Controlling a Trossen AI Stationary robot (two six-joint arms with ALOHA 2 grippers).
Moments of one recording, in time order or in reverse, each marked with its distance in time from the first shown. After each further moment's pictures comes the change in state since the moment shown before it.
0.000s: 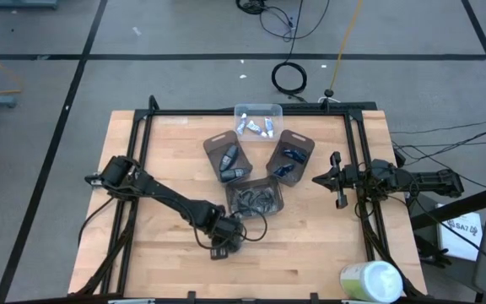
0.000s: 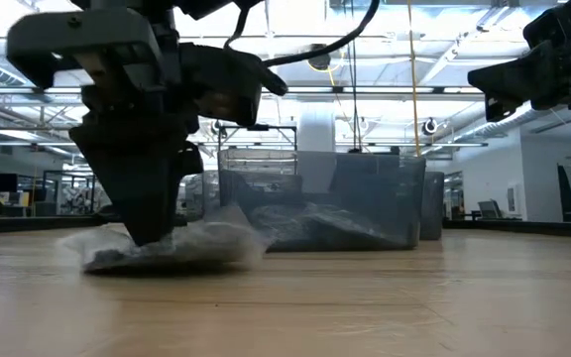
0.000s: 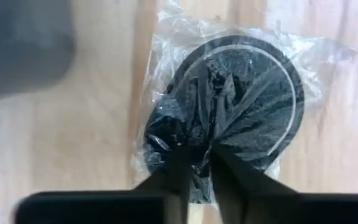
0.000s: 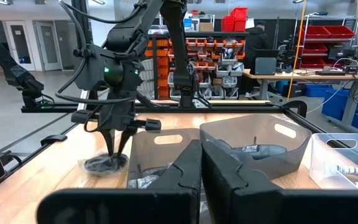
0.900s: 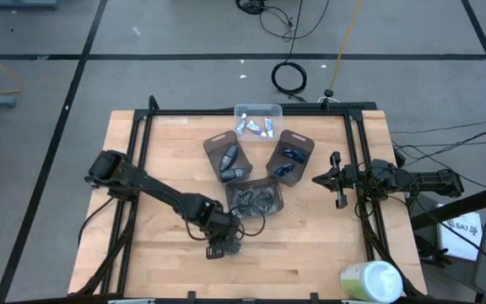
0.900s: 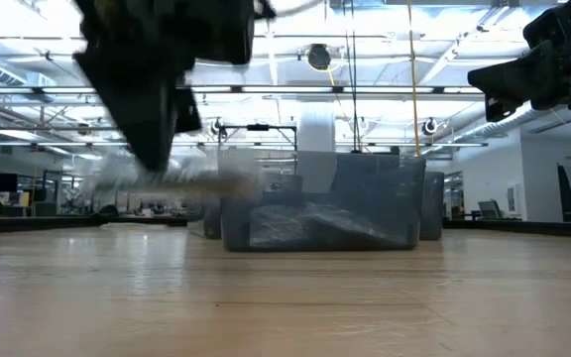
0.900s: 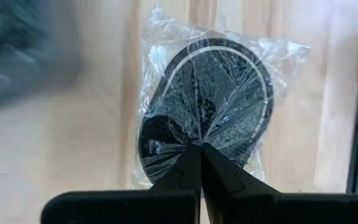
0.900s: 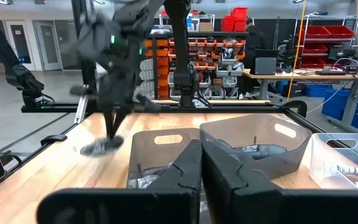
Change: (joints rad) left arm 0.018 -0.130 -0.003 -0.011 0.039 0.034; right arm 0.000 0.000 0.000 0.000 0.000 0.000
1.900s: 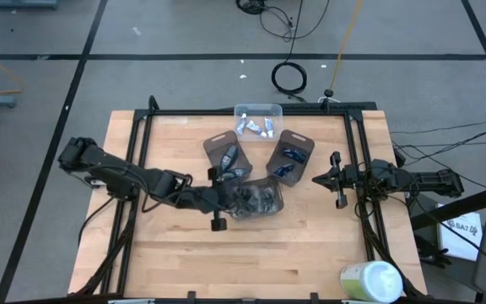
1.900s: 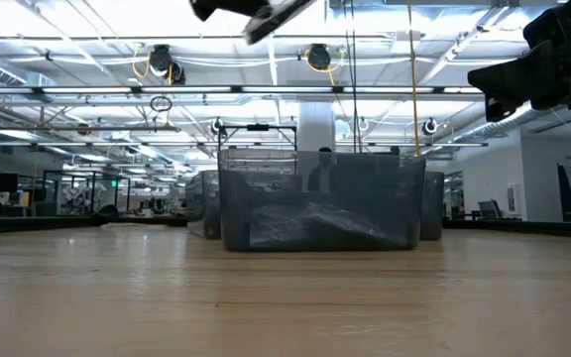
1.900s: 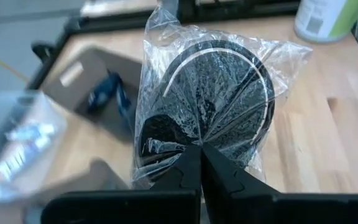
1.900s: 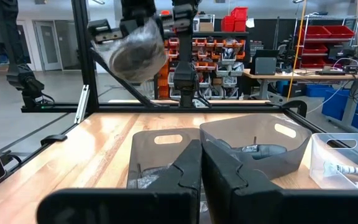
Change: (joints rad) left arm 0.037 -0.320 0.002 0.191 -0.554 0.336; right arm 0.000 0.000 0.000 0.000 0.000 0.000
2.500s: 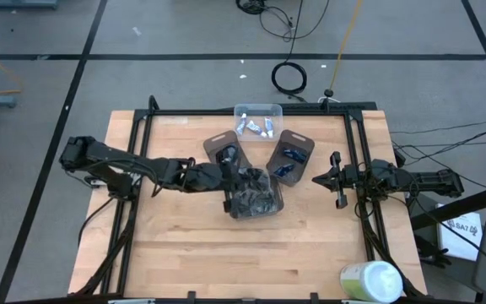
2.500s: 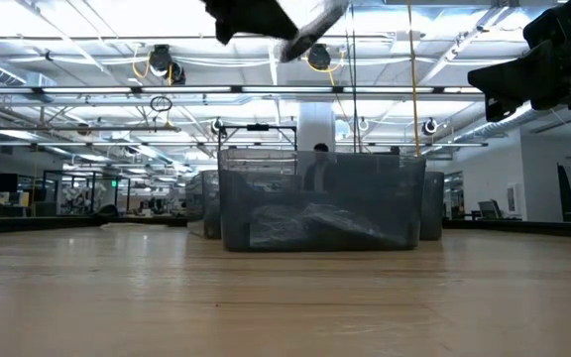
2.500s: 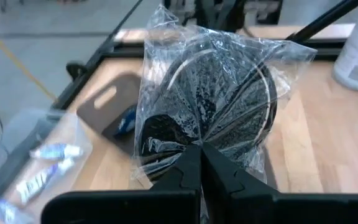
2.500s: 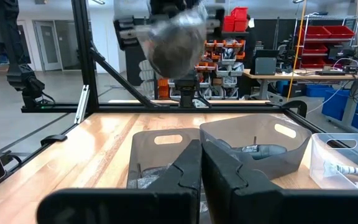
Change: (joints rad) left arm 0.157 0.000 -0.079 0.263 0.042 0.080; right arm 0.000 0.000 0.000 0.000 0.000 0.000
